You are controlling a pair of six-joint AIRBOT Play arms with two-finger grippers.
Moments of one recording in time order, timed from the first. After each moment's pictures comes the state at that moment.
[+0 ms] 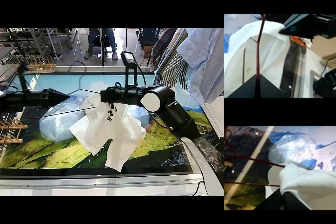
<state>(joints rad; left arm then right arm) 0.15 -1.44 1.42 0.19 -1.46 -0.42 0.58 -1.36 1.65 -1.34 0.88 1.75</state>
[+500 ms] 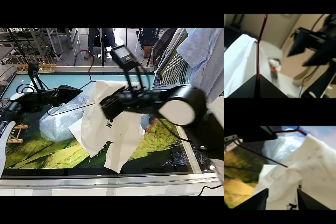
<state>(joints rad) 0.05 -1.59 1.42 -0.23 -1.58 -0.20 0.68 -1.19 1.68 -1.47 1.09 1.46</state>
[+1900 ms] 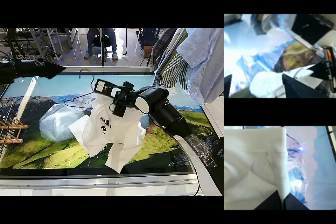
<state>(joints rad) 0.14 -1.61 2.01 0.51 -1.31 -0.95 0.57 -1.41 1.64 -1.68 1.00 0.91</state>
